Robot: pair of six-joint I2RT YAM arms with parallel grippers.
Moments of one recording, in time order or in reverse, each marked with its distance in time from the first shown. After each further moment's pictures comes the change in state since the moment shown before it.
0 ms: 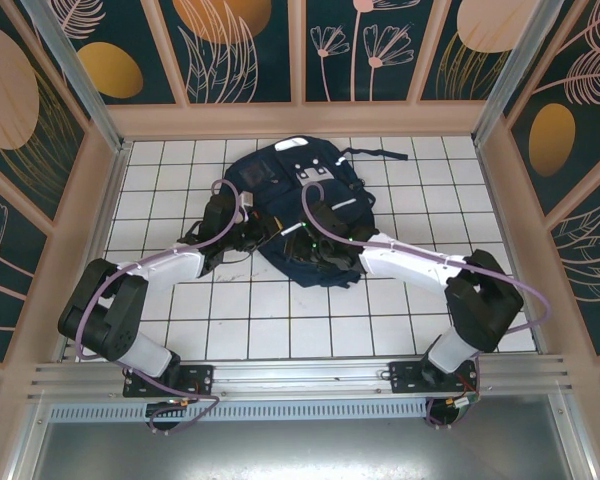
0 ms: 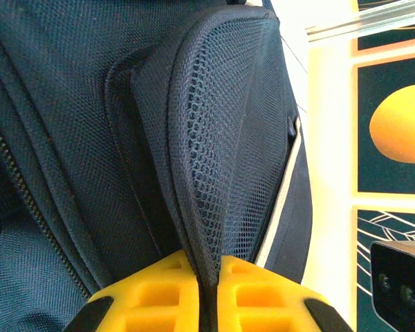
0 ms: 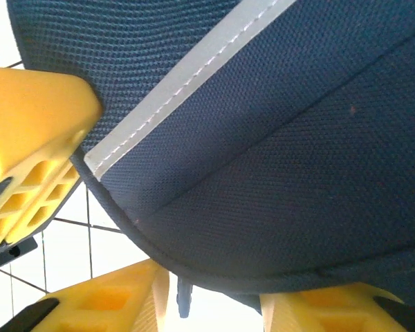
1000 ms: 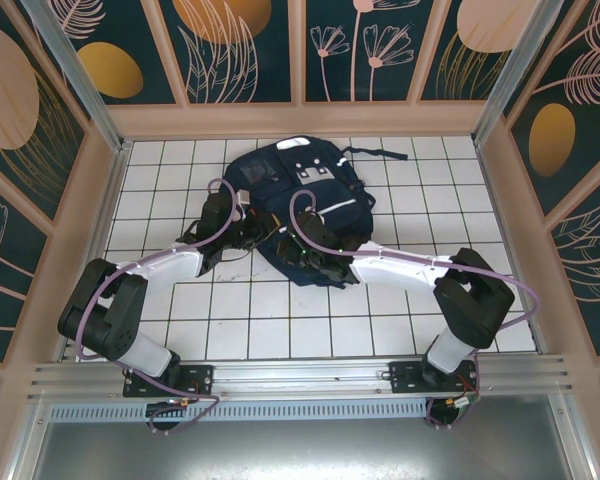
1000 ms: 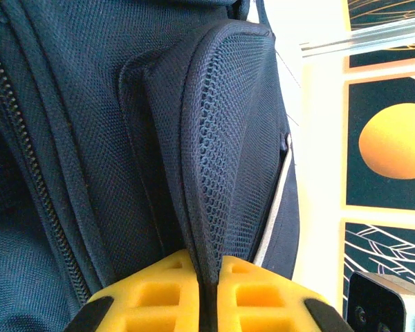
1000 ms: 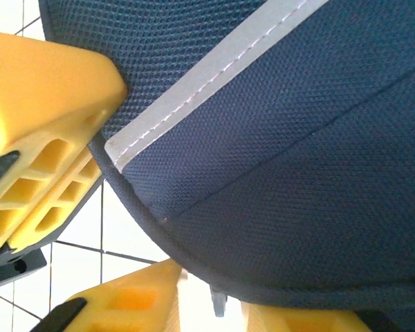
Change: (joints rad) left arm 0.013 0.000 -0.001 0.023 0.000 -0.049; right arm 0.071 0.034 -0.036 0.156 0.135 0.047
